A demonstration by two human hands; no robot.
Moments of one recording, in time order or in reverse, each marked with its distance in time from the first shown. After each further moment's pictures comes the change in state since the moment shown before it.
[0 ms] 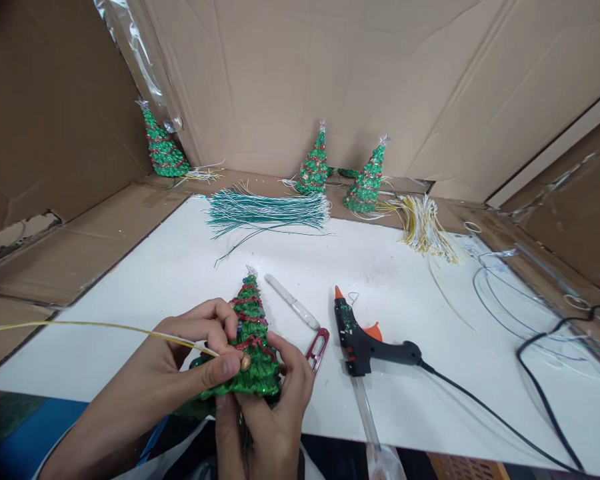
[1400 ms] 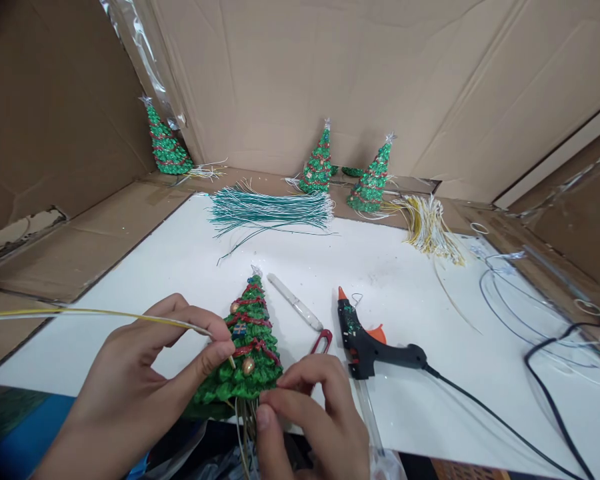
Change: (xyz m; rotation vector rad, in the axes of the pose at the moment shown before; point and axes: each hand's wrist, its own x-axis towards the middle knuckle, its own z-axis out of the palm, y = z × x) left_hand -0.008 0.011 0.006 0.476 0.363 0.282; right_hand 0.036 0.020 -0.056 0.071 -0.062 -0.320
